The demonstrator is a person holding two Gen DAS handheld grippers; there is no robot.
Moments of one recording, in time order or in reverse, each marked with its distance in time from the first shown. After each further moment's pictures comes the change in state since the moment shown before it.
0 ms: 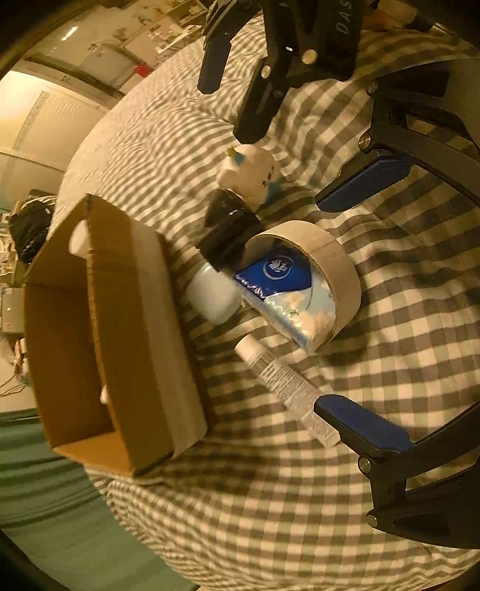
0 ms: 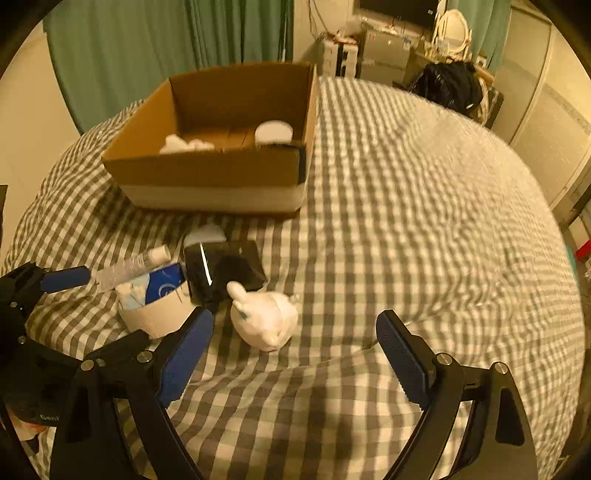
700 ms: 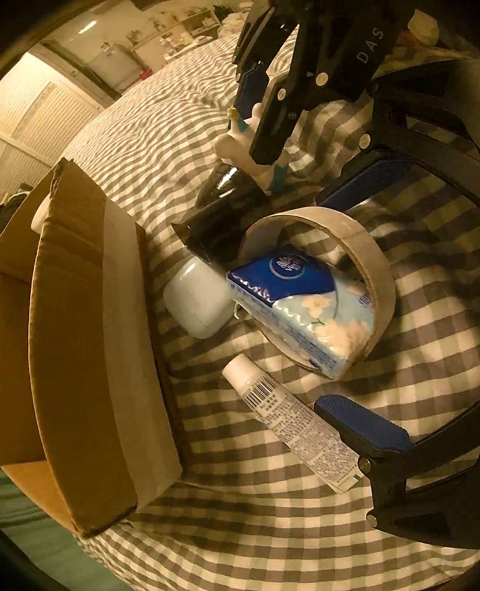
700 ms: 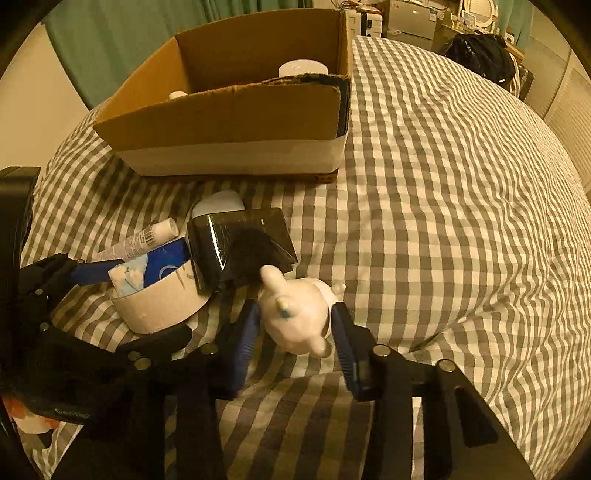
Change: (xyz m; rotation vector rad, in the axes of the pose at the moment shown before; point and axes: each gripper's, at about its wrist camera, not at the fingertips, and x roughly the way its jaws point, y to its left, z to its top) left arm 0.043 0.009 0.019 -0.058 0.090 -0.110; right arm 0.045 0.008 0.001 -0.015 0.110 0.098
